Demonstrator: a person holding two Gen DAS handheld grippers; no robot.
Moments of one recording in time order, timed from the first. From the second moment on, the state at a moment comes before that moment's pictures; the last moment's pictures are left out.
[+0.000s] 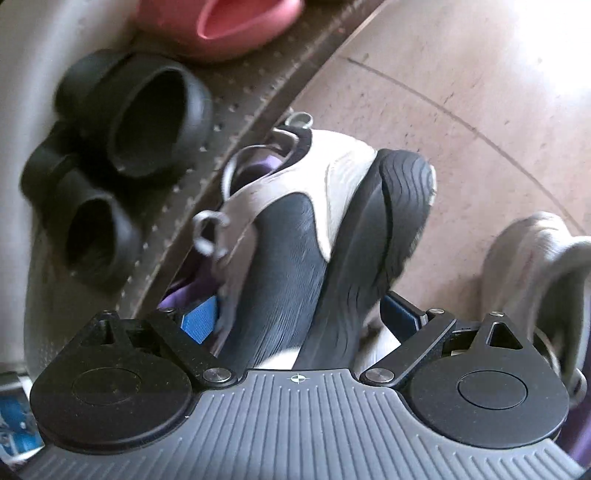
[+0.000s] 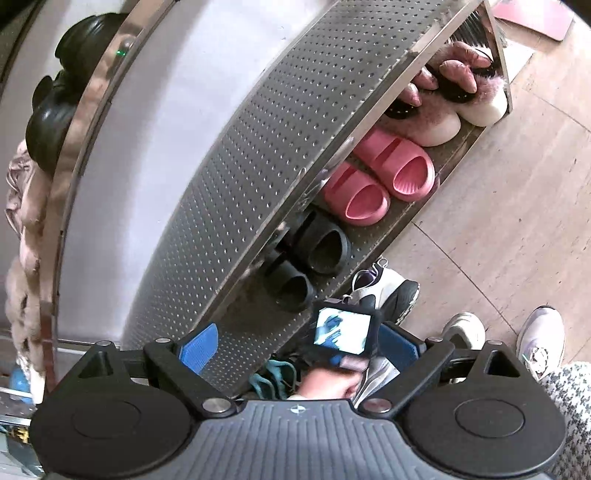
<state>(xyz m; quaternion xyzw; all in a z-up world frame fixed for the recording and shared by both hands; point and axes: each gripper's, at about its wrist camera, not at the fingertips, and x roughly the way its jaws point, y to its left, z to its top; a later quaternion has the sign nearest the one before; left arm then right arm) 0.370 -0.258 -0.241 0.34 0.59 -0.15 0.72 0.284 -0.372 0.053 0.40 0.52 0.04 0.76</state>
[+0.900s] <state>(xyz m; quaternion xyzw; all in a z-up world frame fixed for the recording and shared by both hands) 0.092 0.044 -0.073 0.09 0.63 0.14 0.76 0.276 -0.215 0.029 0.28 0.59 0.12 0.75</state>
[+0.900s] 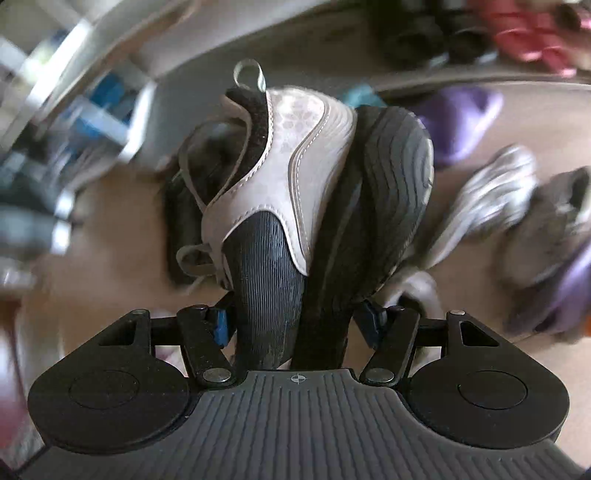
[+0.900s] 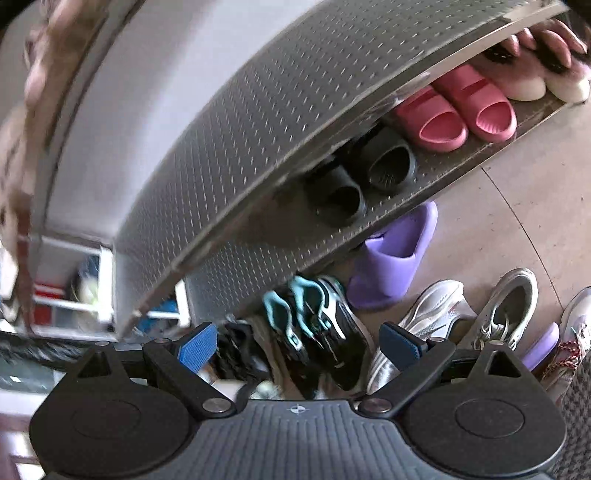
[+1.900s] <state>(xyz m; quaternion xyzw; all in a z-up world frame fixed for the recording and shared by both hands) 0.055 0.207 0.004 -0.11 0.58 0.12 0.80 -0.003 0.092 -0.193 -0.03 0.78 0.32 0.54</state>
